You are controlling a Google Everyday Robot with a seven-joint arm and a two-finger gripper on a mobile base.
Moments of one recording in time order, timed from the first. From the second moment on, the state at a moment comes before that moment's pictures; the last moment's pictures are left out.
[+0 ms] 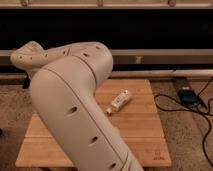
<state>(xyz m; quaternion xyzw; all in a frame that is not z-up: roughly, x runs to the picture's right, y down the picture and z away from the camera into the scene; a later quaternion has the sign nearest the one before) -0.316 0.017 0.791 -0.29 0.09 0.32 0.90</state>
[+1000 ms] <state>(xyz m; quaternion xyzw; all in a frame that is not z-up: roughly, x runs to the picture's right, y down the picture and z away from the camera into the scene) -0.265 0.039 0.780 -0.30 0.11 0.34 0.89</state>
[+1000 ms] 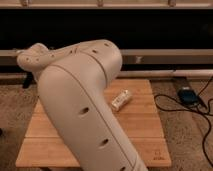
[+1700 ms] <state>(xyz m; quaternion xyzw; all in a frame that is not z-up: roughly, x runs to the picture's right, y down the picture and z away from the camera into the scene) -0.135 0.142 0.717 -0.33 0.16 0.42 0.83</state>
